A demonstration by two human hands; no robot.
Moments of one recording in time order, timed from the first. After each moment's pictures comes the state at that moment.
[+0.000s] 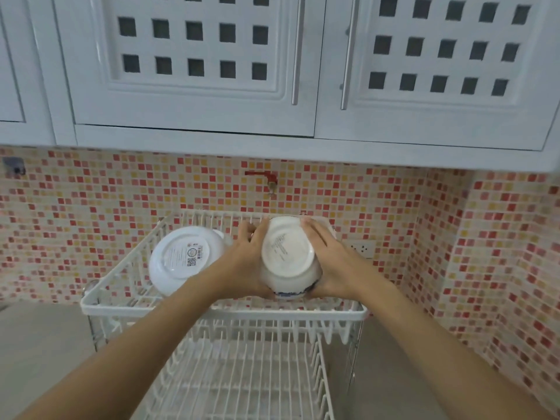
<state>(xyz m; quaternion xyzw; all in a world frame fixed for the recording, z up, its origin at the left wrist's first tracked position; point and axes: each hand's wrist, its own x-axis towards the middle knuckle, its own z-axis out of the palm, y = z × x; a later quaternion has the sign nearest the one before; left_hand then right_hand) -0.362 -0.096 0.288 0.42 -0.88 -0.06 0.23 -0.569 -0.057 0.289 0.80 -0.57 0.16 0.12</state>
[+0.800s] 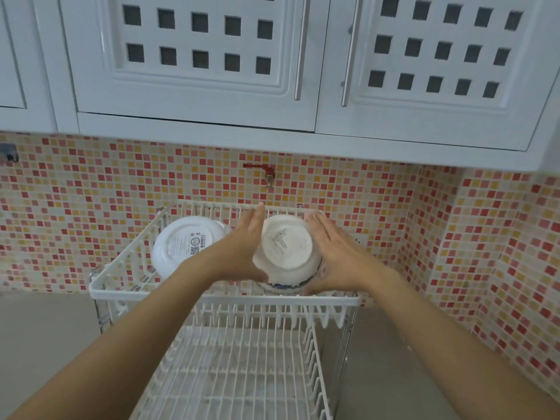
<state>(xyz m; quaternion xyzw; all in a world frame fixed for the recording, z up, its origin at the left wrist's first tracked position) -0.347 -0.081 0.304 0.42 -0.88 -0.09 0.17 -0.565 -0.033 0.300 0.78 -0.61 0.11 0.09</state>
